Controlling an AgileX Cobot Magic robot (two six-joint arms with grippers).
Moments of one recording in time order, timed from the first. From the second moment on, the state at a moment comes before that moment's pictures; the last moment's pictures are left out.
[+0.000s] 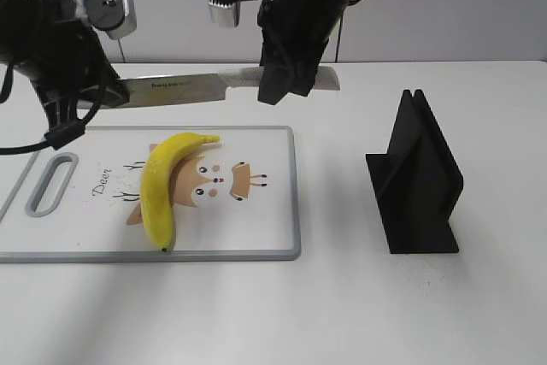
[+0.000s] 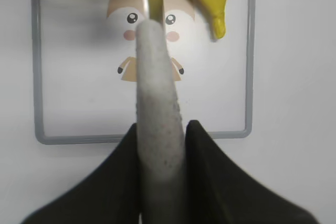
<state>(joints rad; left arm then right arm) -0.32 1.58 -1.12 -0.34 0.64 1.33 0.56 2.09 -1.87 0.25 1.10 -1.05</state>
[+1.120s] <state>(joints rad) -0.25 1.22 -1.12 -0.15 0.71 0.49 0.56 1.77 -1.81 0.01 1.20 -0.20</state>
